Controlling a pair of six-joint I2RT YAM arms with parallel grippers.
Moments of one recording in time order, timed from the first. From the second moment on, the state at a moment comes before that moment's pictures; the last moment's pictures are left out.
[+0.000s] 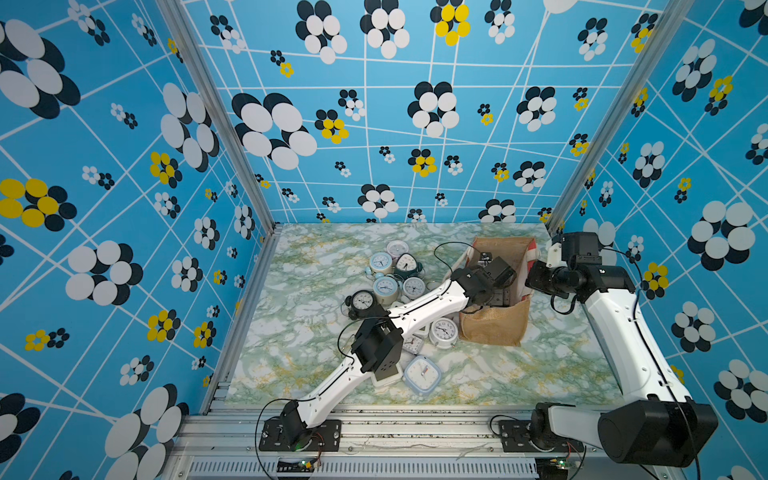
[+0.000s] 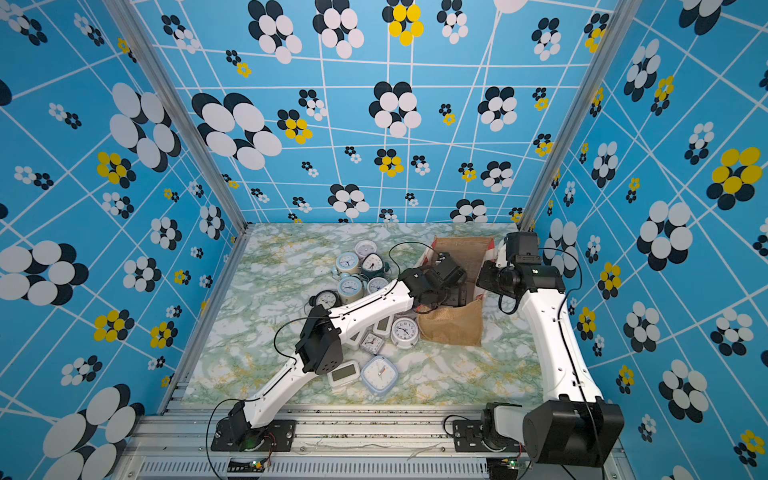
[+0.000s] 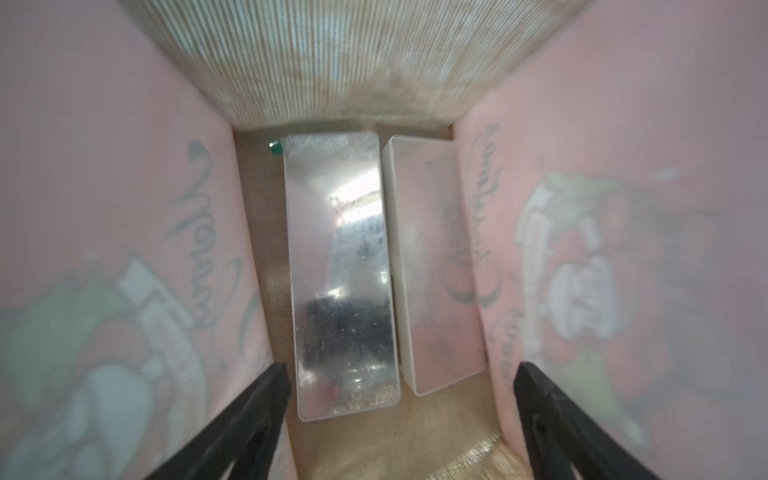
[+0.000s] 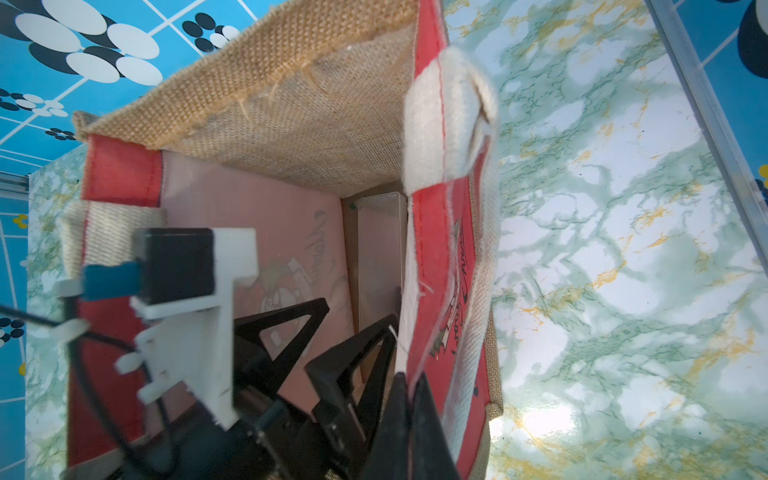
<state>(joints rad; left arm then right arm) -1.02 2.50 2.46 -0.81 -0.12 -0.75 -0.05 1.27 1.29 -0.95 -0.11 0.29</state>
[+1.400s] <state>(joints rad) -0.83 1.97 1.94 -0.74 0.04 -0.56 -0.05 1.35 1.33 -1.03 0.12 0.24</state>
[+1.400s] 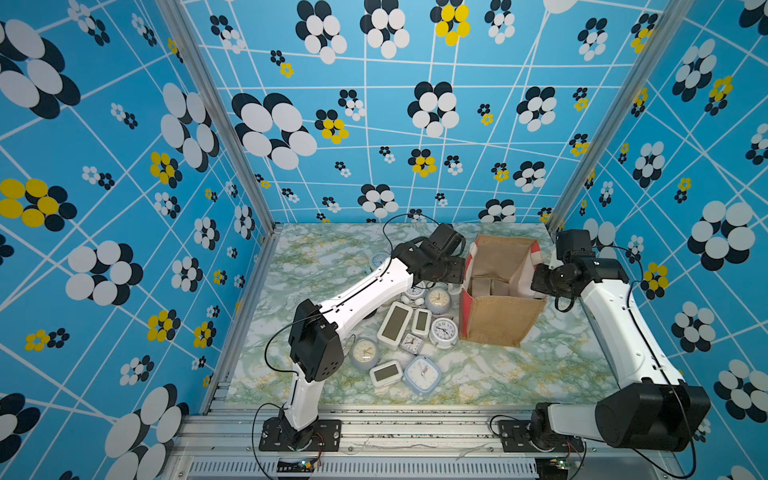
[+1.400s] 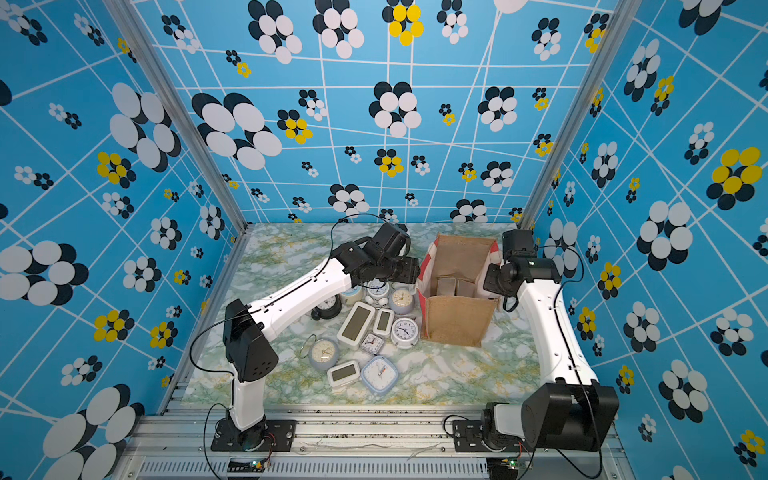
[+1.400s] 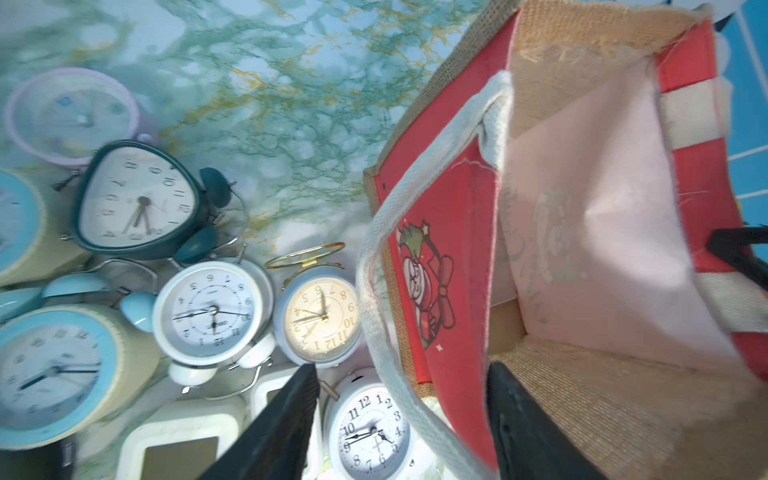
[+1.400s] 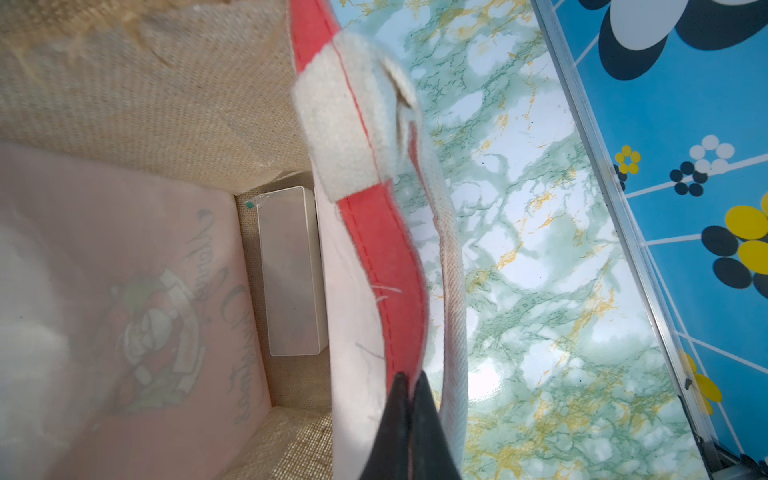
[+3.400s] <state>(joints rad) -0.81 2.06 1.87 -0.81 0.01 -0.62 -0.06 1.33 1.32 -1.00 -0.04 0.27</state>
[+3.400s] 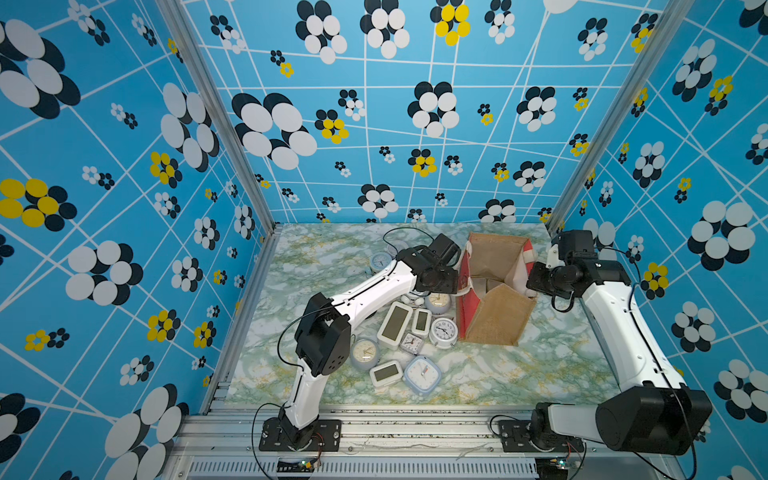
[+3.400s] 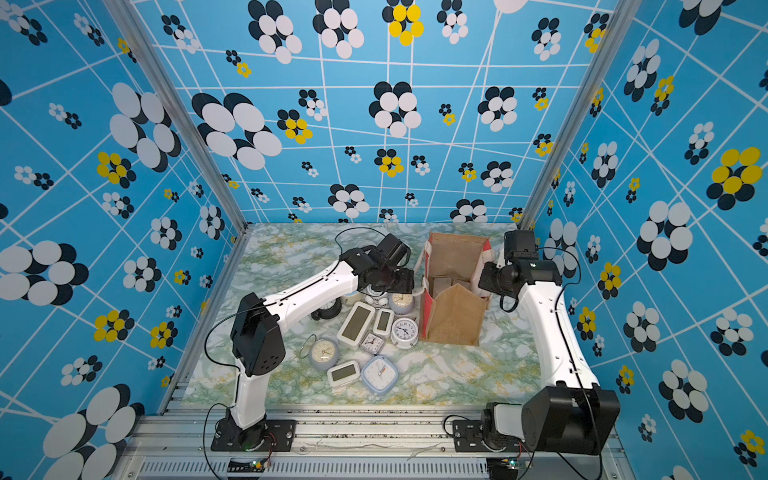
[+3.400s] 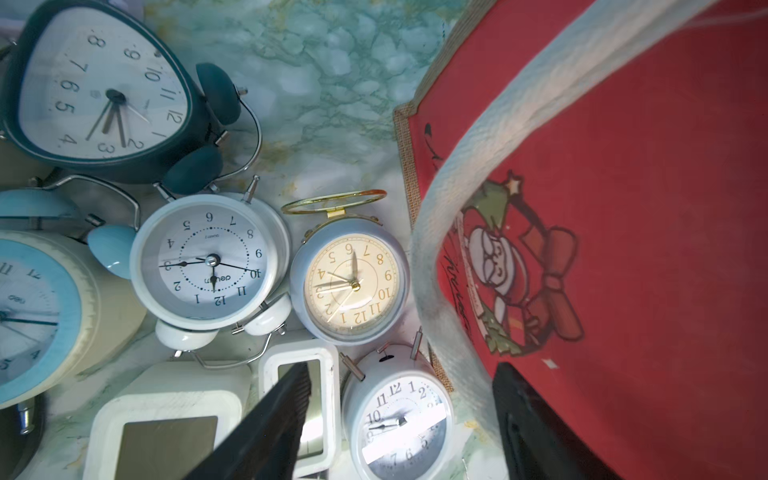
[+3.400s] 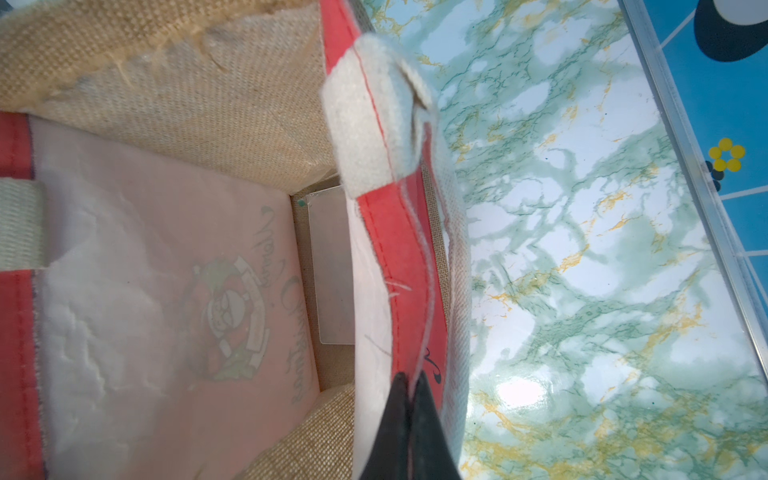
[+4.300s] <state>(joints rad) -0.82 2.28 1.95 -0.83 -0.06 -0.65 -0.06 1.33 1.31 -1.00 -0.04 0.27</state>
